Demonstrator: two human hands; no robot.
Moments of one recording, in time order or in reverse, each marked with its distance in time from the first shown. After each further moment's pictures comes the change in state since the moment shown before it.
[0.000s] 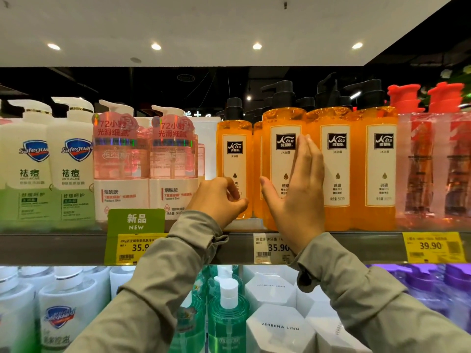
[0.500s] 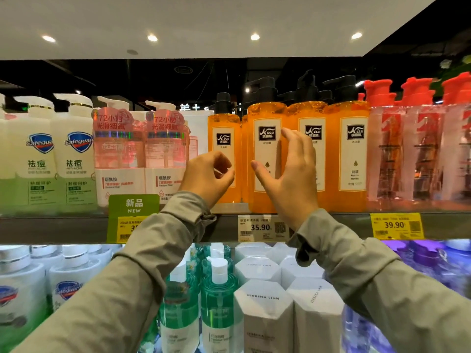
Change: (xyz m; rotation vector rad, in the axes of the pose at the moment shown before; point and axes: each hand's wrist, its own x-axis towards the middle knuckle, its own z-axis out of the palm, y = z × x) left_hand -0.012 0.027 -0.014 -0.023 0.205 0.144; right_hand 0.011 -0.006 -0.037 0.124 -0.134 0.037
